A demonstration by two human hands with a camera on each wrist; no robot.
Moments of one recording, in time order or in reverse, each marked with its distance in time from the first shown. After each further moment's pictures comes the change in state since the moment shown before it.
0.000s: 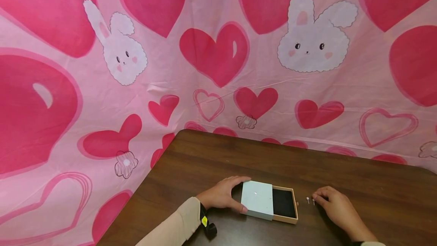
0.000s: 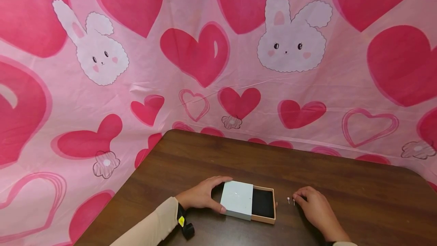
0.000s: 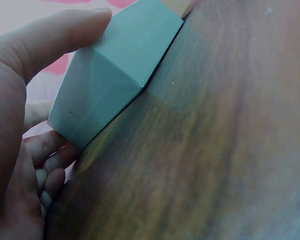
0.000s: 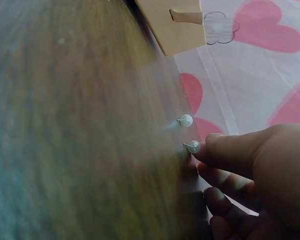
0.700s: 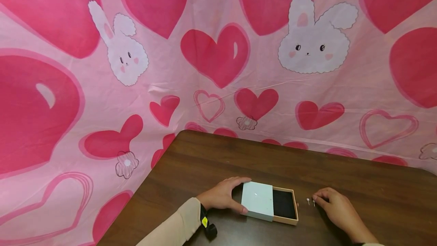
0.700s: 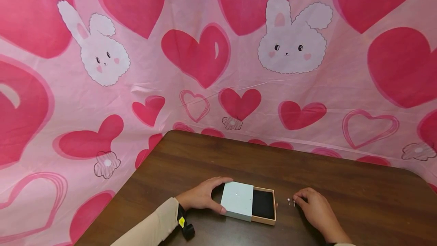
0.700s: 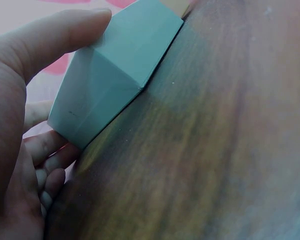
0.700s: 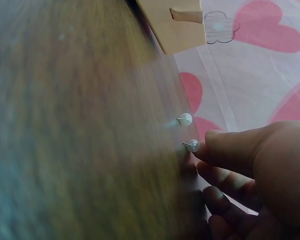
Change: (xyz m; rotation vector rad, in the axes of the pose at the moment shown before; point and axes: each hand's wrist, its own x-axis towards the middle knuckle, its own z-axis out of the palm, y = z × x) left_hand -0.001 0.000 -0.001 0.004 -0.003 0.021; right_hand 0.000 -0.001 -0.002 0.010 -0.030 0.026
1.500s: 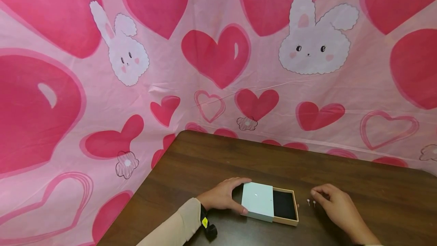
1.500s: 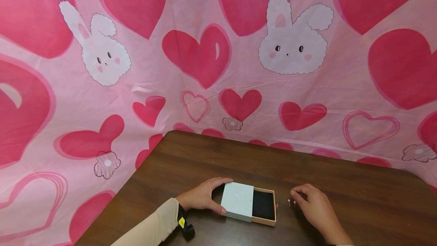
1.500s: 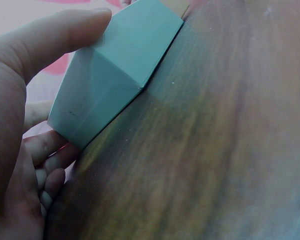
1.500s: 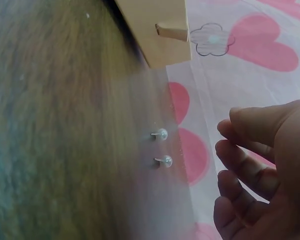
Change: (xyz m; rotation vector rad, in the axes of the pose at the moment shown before) left_hand 0.002 -0.003 0.001 0.000 0.002 0.018; right_hand -0.001 -0.019 -0.009 0.039 0.095 -0.017
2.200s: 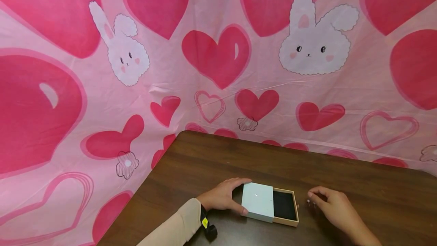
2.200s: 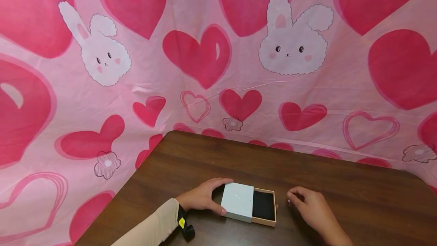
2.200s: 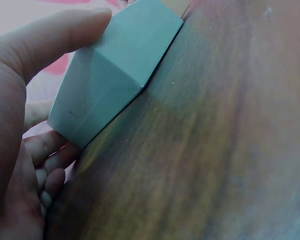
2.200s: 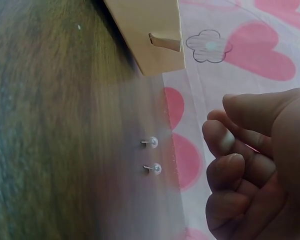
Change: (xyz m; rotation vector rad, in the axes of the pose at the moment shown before) left_hand 0.000 0.001 0.000 0.000 -0.010 -0.008; right_hand 0.001 -0.012 -0.003 0.026 -0.105 0.034
